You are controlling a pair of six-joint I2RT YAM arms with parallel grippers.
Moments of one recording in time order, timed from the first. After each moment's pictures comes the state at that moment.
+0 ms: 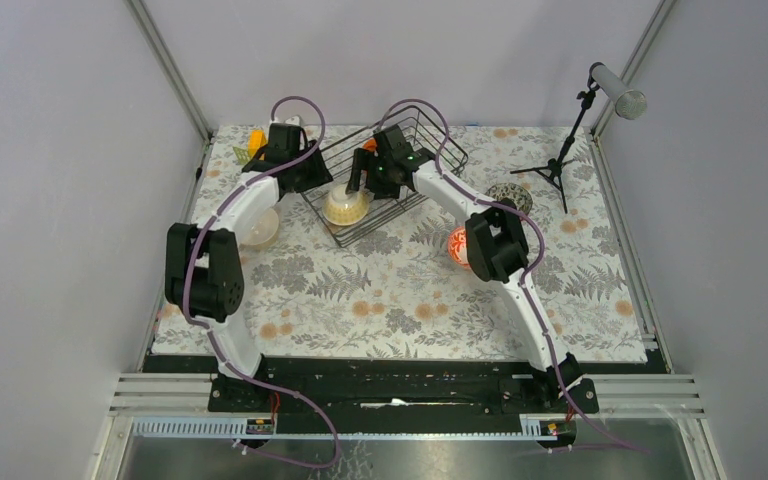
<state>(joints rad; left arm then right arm) -0.19 1.81 1.42 -0.34 0.11 -0.48 0.60 2.53 2.28 -0.56 -0.20 0.64</state>
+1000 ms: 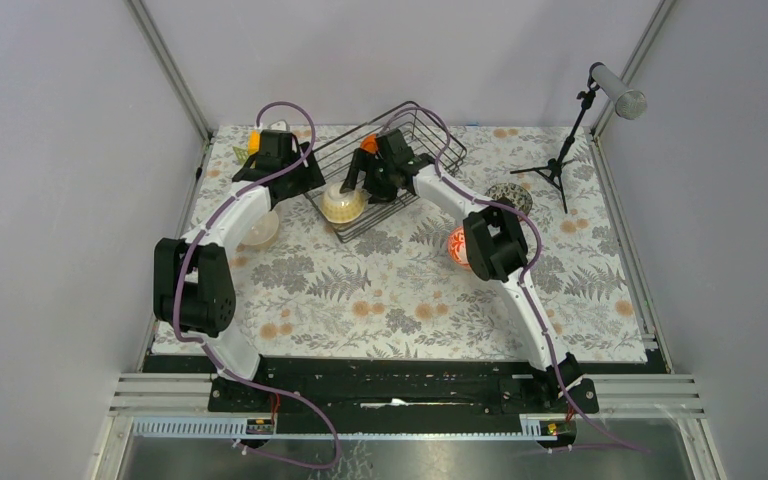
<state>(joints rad) -0.17 1.69 1.32 -0.34 -0.03 -0.48 0.59 2.55 2.23 -0.46 -0.28 0.76</state>
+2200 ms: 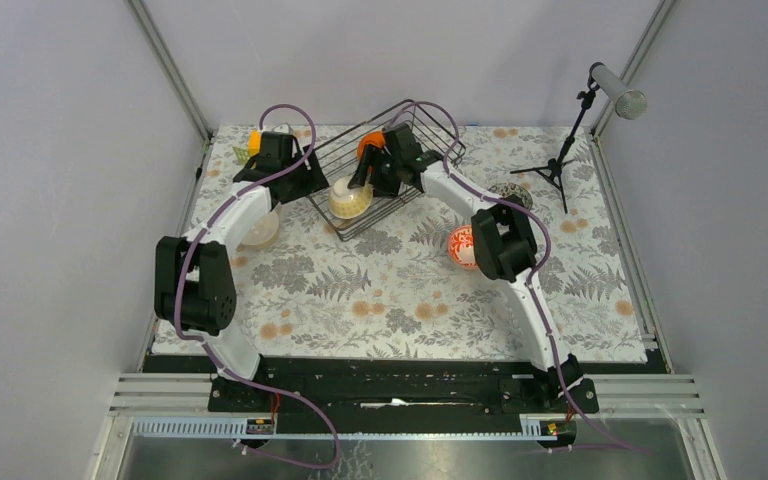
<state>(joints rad) -0.17 1.70 1.31 -0.35 0.04 -0.50 0.56 2.48 2.15 -0.41 -0.30 0.77</state>
